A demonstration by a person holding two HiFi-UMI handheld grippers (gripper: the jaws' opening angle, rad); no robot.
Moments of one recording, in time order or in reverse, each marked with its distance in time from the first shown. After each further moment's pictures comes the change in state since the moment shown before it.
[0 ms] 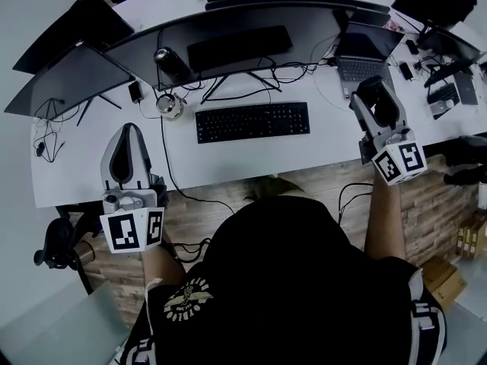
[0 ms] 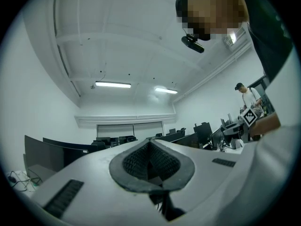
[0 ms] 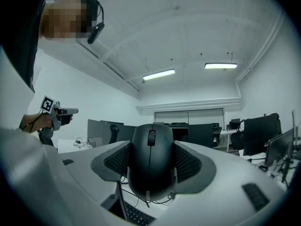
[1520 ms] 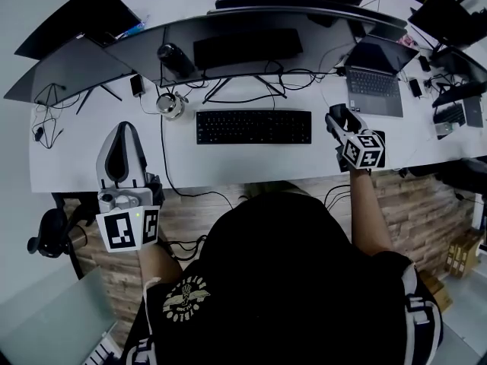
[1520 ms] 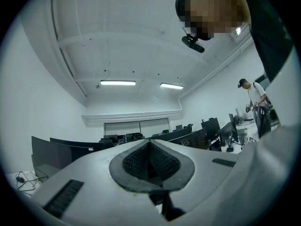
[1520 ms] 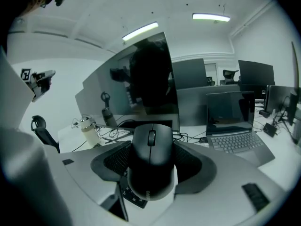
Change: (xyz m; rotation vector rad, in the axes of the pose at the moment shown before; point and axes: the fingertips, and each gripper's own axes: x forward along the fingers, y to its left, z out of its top) left arm 0.023 0.015 -0.014 0.013 0.046 0.085; right arm 0.057 -0.044 -0.257 0.215 0.479 -0.026
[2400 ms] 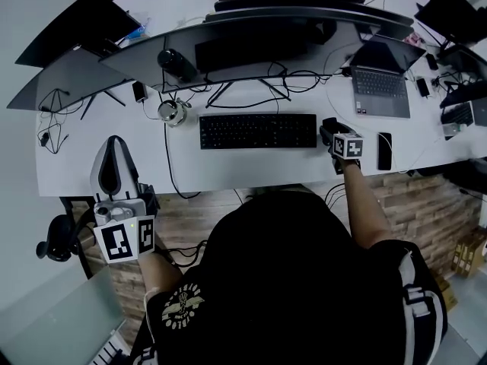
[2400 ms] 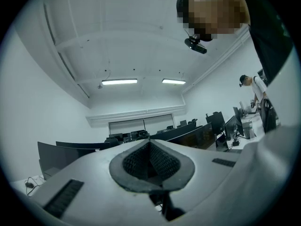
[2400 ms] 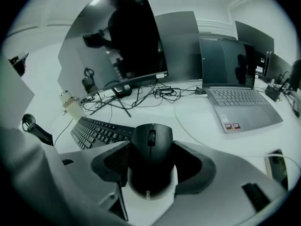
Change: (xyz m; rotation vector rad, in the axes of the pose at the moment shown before) left arm 0.006 0.019 -0.002 0.042 0.047 0.056; right arm 0.068 -0.037 -0.146 0.125 0.380 -0.059
